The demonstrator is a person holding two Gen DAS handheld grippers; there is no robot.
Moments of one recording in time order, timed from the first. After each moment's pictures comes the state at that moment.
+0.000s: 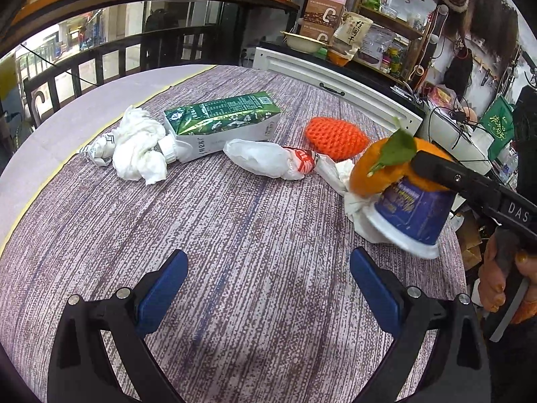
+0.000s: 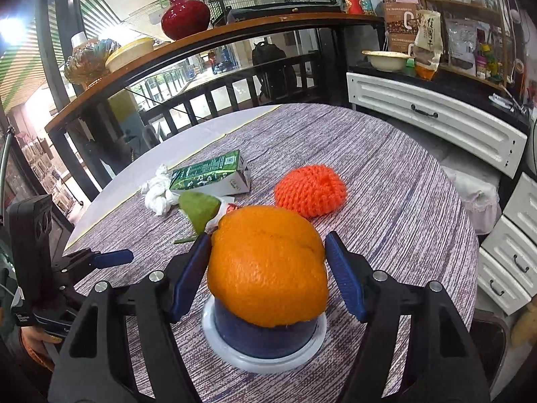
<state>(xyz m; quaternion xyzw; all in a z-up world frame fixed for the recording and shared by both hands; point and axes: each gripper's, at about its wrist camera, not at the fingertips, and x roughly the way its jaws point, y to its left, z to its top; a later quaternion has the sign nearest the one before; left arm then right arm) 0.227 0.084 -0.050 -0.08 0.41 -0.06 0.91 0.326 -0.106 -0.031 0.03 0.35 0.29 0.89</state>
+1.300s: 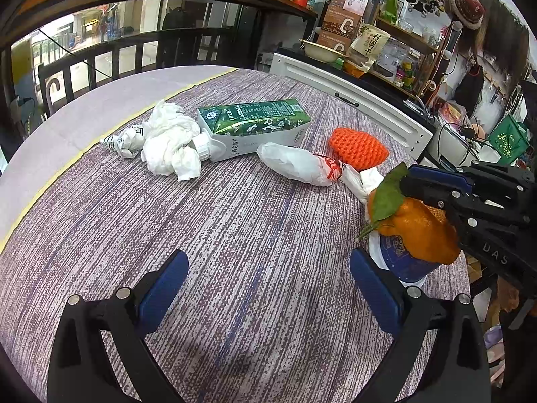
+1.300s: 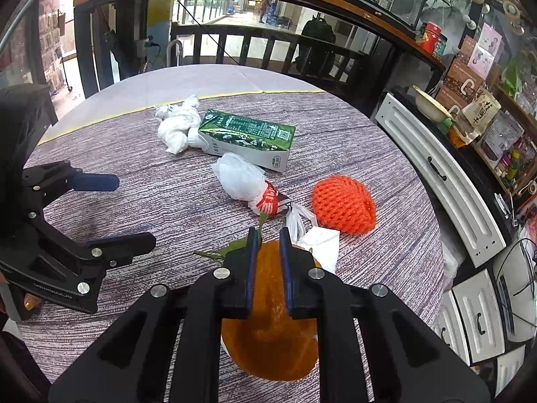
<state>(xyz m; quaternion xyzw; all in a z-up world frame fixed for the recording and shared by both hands) 0.221 0.112 -0.051 -0.11 0.39 -0.04 0.91 0.301 -0.022 -0.021 -0.23 0.35 0.29 0.86</state>
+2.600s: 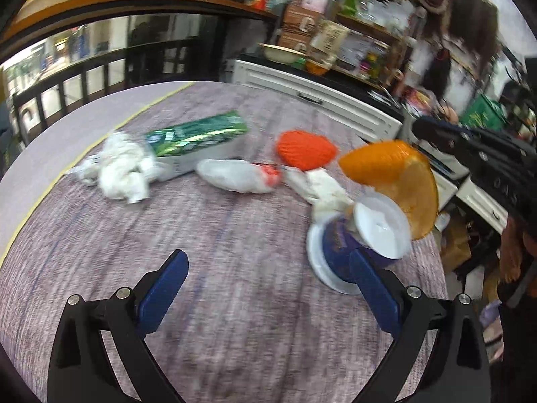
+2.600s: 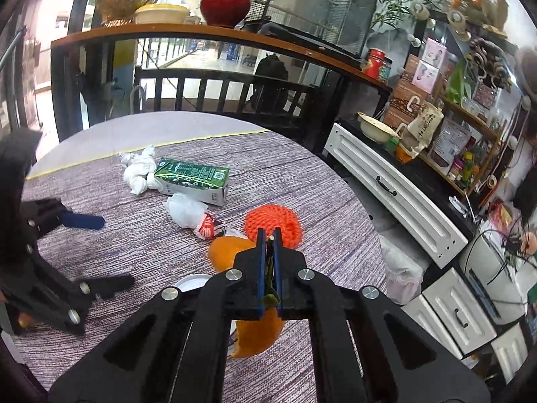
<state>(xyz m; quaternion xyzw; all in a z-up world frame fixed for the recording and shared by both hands) 0.220 0.065 -0.036 -0.07 0.38 -0.11 0.92 0.291 -0.080 0.026 -0.19 0.27 0.22 0.92</state>
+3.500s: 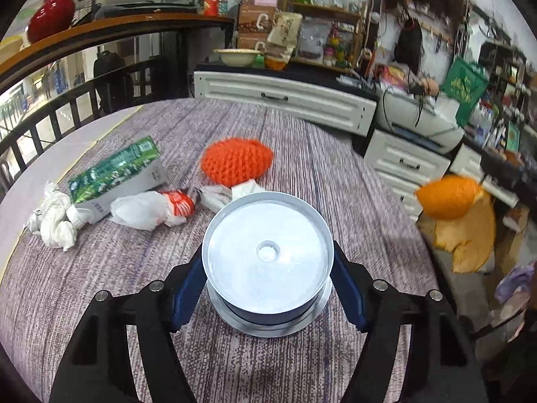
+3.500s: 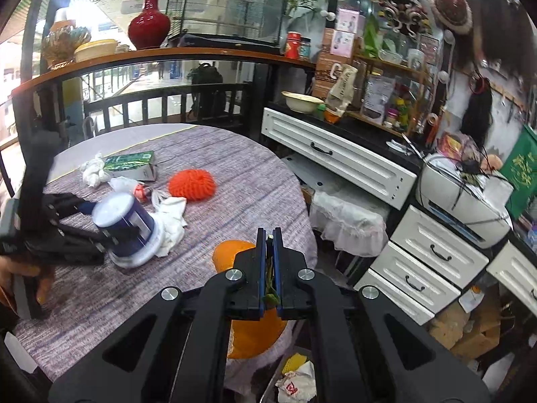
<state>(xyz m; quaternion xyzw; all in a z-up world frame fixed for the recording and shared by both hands) 0.248 -0.004 -0.036 -0.01 0.35 -0.13 0.93 0.243 -0.226 0.009 -0.09 0.27 0.12 0.95</state>
